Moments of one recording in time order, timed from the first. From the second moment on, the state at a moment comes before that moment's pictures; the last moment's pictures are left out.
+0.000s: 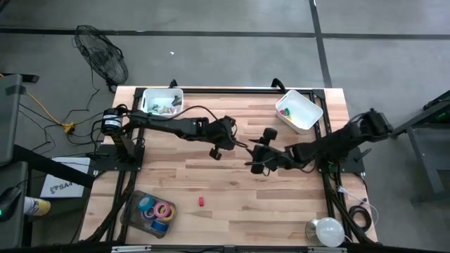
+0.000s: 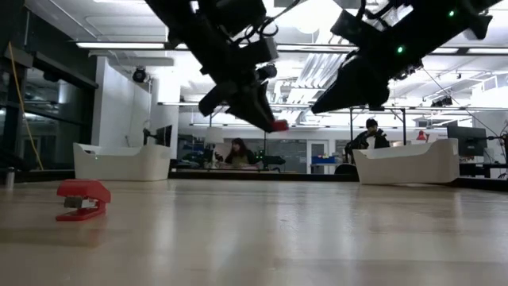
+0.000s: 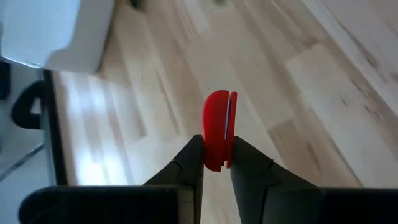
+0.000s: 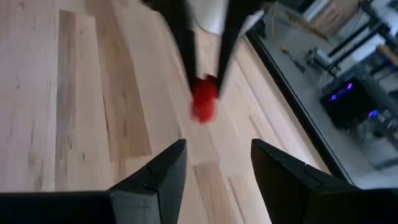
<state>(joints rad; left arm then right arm) 0.07 1.76 1.21 -0.22 -0.12 0.70 0.25 1.43 0.67 0.10 0.75 0.01</state>
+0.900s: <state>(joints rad) 0.07 1.76 1.23 -0.22 -0.14 0.71 0.20 1.64 0.67 0.51 0.75 -0.22</state>
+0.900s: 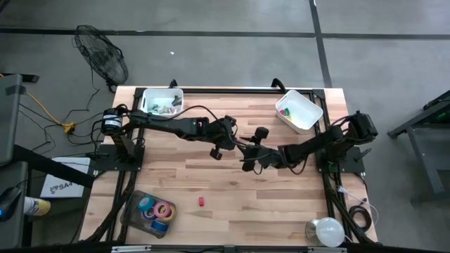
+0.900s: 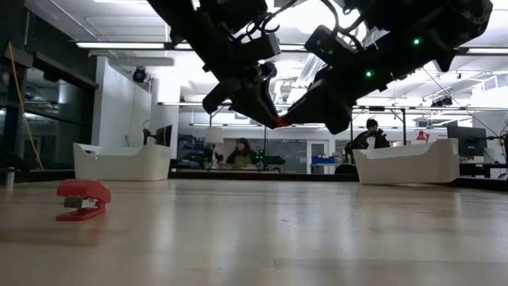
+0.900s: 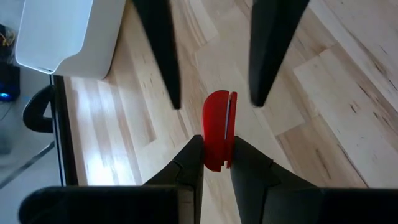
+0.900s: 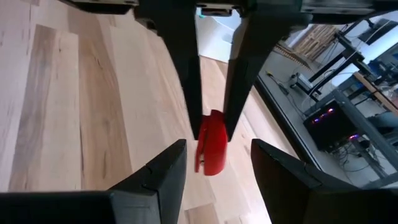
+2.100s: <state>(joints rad) 0.07 1.76 1.23 -0.18 -0.08 0.70 0.18 1.64 0.67 0.51 0.71 -0.23</state>
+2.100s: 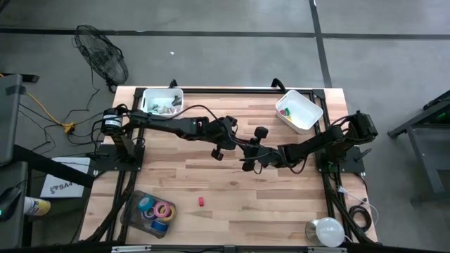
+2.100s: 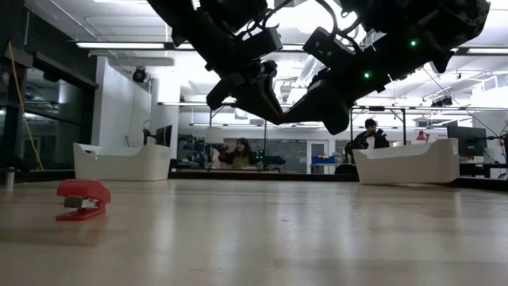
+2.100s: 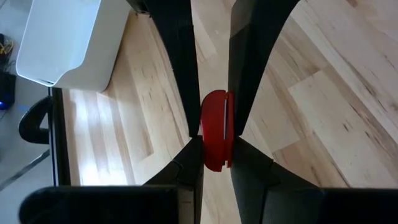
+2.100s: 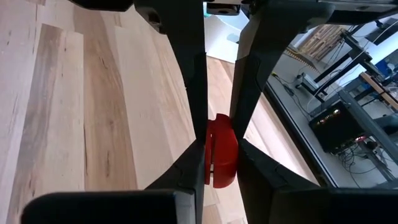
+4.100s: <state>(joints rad) 0.07 1.76 1.23 -0.68 -0.30 0.68 -0.41 1.29 0.67 -0.67 0.72 0.72</state>
